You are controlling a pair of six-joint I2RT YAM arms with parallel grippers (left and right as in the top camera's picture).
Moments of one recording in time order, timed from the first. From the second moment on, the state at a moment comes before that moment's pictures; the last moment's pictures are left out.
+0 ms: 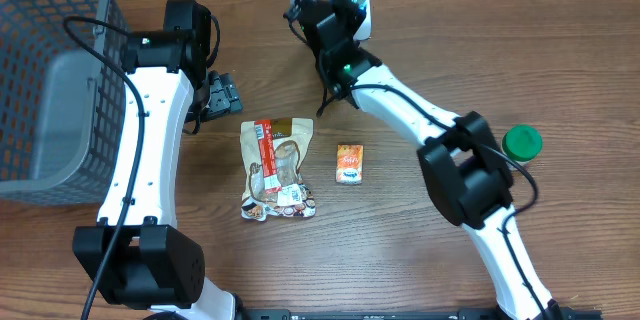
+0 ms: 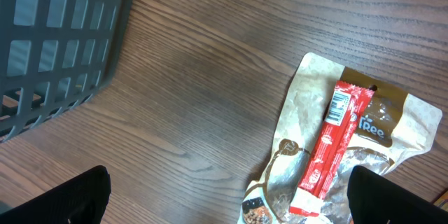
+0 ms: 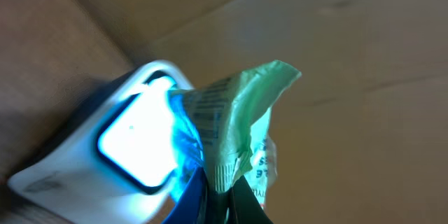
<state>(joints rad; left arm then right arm) 0.00 1.74 1.69 -1.37 -0.26 -0.42 0.63 2.41 2.01 -0.01 0.72 -0.78</state>
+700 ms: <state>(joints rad) 0.00 1.74 1.69 -1.37 -0.26 -0.42 0.52 1.80 2.02 -1.07 0.58 0.00</state>
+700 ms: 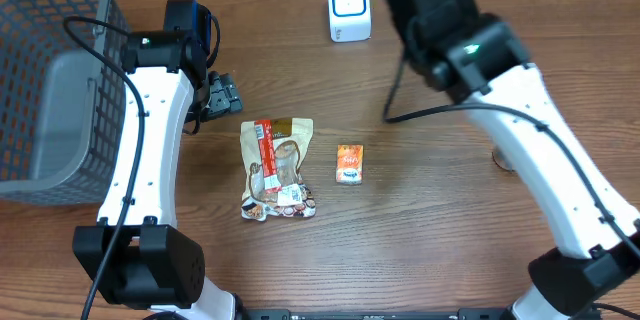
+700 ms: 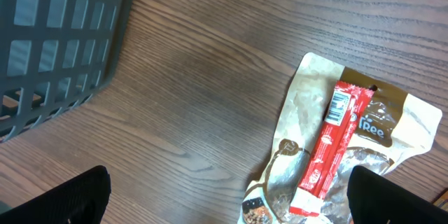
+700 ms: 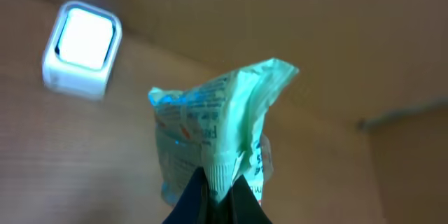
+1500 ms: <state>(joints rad) 0.00 1.74 1.69 -1.37 -0.26 -0.42 0.23 1.81 1.44 -1.09 0.06 0.08</state>
